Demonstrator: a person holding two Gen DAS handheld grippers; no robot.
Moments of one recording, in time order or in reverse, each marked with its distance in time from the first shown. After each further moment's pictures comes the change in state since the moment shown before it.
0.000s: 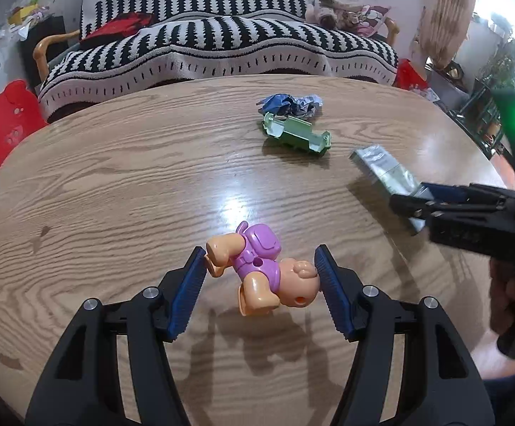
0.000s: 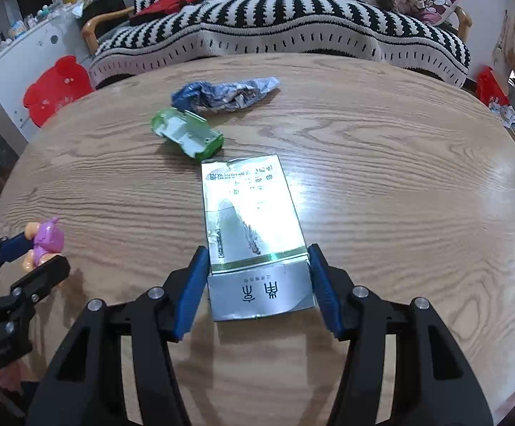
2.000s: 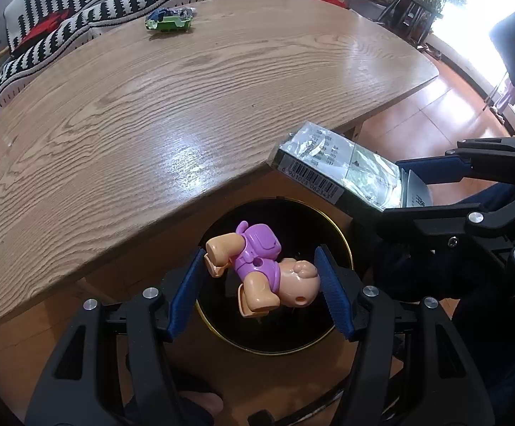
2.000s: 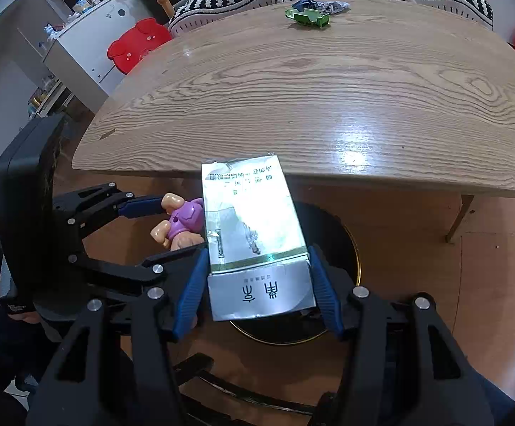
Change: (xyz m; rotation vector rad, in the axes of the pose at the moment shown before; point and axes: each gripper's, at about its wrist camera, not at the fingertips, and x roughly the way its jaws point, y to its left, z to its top) left arm -0.081 -0.065 -0.179 0.274 0.197 -0.171; right arm -0.124 0.068 -0.221 -0.007 0.127 0.259
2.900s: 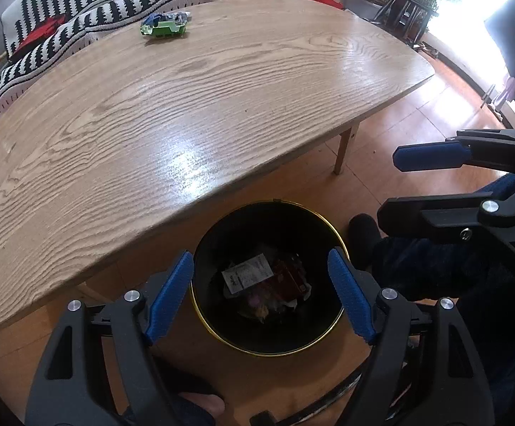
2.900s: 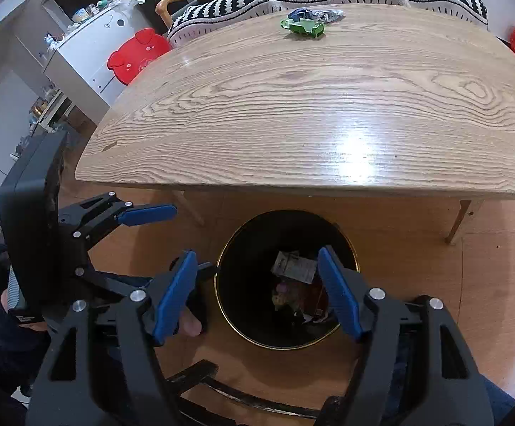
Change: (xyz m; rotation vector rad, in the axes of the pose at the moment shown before) left arm -0.003 -0.002 0.003 0.016 -0.010 -0.005; right arm -0.010 -0.004 0.004 0.019 -0.038 0.005
